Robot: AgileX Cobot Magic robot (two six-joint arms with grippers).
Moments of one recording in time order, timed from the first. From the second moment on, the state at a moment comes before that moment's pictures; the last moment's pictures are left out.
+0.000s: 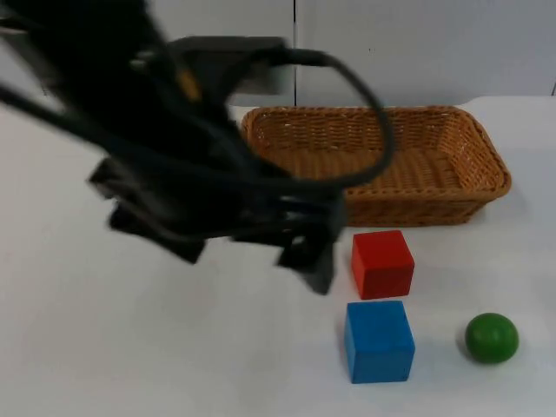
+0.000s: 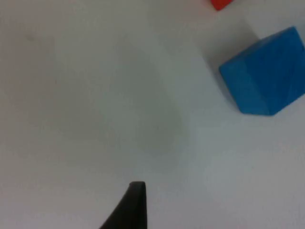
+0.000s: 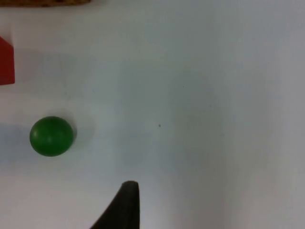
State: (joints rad) right arm 0.03 0.90 -0.64 -0.01 0.81 0.01; left arm -0.75 1.64 -1.02 -0.11 0.69 -0.26
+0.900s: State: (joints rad) right arm 0.03 0.90 -0.64 -0.01 0.79 0.01; left arm -0.90 2.08 -1.44 0.10 0.79 -0.83
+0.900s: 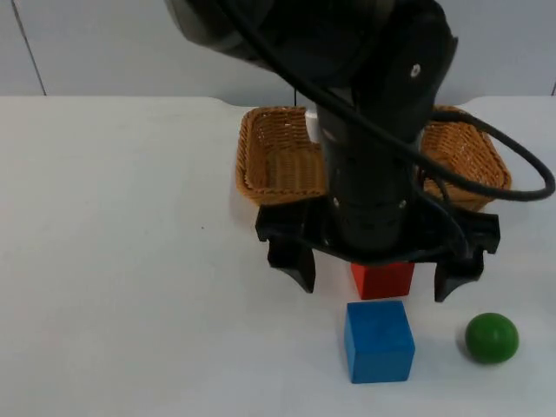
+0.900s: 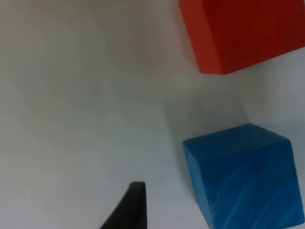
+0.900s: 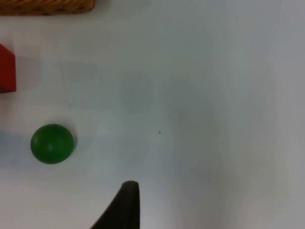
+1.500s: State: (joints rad) right arm 0.03 0.90 -0.64 0.00 0.79 0.01; left arm -0.94 2.19 -1.44 0.10 0.71 -0.88
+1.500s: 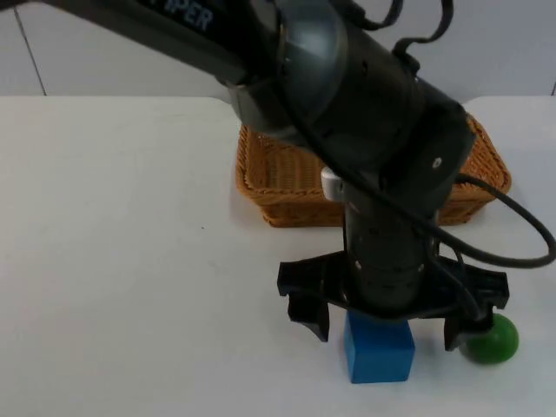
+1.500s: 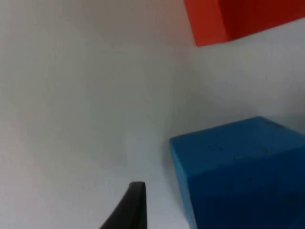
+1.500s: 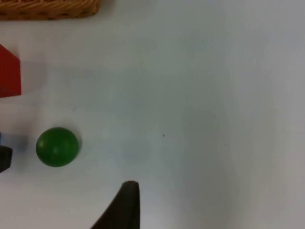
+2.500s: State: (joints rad) right arm 0.03 0.90 -0.64 0.00 0.77 0.01; left arm -0.94 2.05 -1.44 0.04 0.79 -0.63
